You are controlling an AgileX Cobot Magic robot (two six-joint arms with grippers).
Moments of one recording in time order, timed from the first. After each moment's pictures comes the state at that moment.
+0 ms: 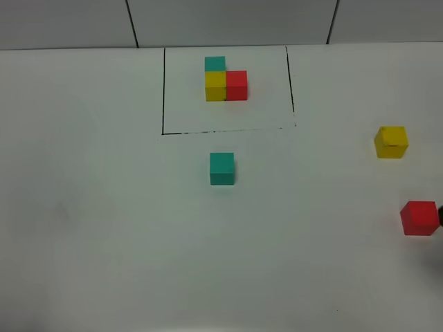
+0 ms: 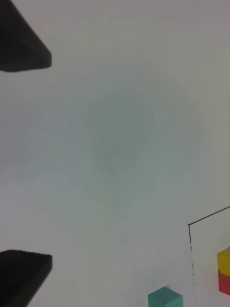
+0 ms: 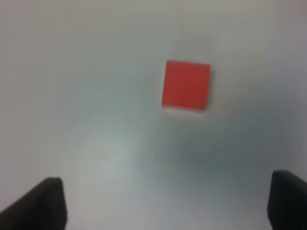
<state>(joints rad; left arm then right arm) -0.07 0.00 -0.50 -0.01 1.05 0.01 -0.02 0.98 -0.70 0.13 0.89 -0.15</state>
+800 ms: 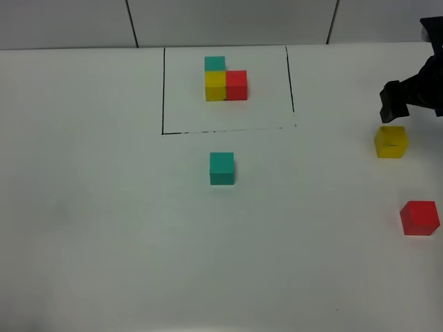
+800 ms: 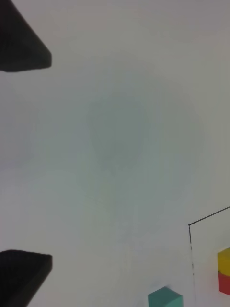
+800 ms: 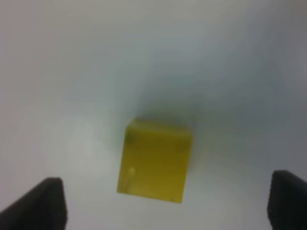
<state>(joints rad) -0.07 0.00 -0.50 -0.01 1.05 0.01 -0.02 1.93 -1.39 0.12 0.78 -0.19</state>
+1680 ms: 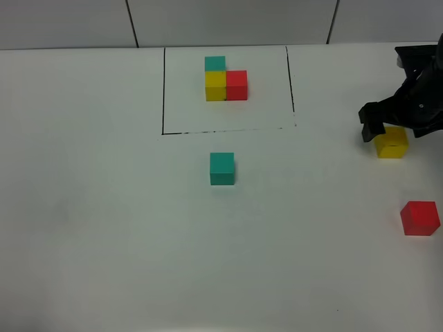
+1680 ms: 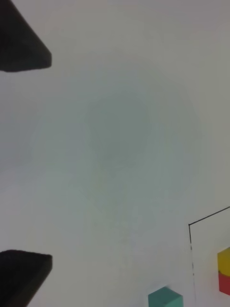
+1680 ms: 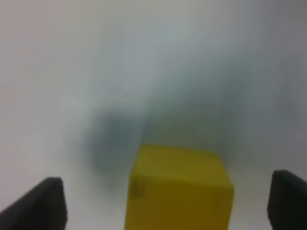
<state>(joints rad) -0.07 0.00 -0.50 -0.01 1.05 0.01 0.02 2.09 -1.42 0.10 0.71 -0.11</state>
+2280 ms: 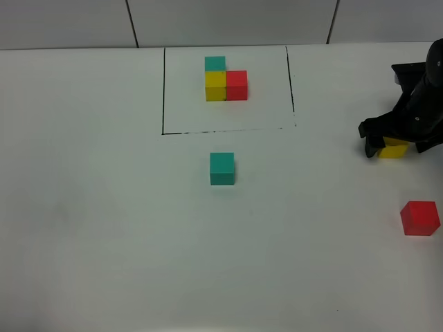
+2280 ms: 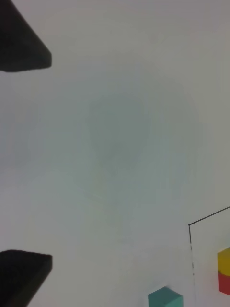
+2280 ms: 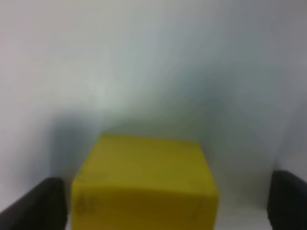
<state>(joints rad) -0.07 0.00 -0.50 -0.01 1.05 0.01 0.02 2.15 -1.42 0.01 0.74 -0.03</state>
